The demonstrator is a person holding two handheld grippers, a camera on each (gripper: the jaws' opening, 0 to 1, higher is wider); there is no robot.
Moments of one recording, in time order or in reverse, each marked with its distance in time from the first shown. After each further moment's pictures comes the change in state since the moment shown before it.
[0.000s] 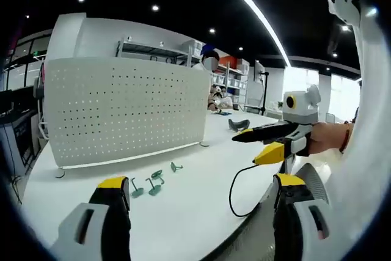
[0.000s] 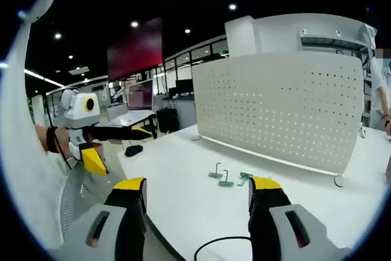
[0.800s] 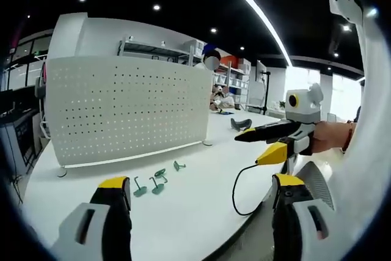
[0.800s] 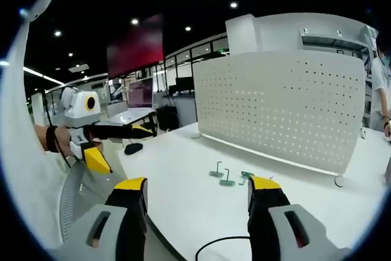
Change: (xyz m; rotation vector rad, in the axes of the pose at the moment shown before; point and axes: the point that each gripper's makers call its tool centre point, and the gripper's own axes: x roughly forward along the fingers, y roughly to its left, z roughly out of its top) left arm -0.002 0.010 -0.004 0.000 0.001 0.015; right arm 0.006 0.007 0.001 -0.009 0.019 -0.006
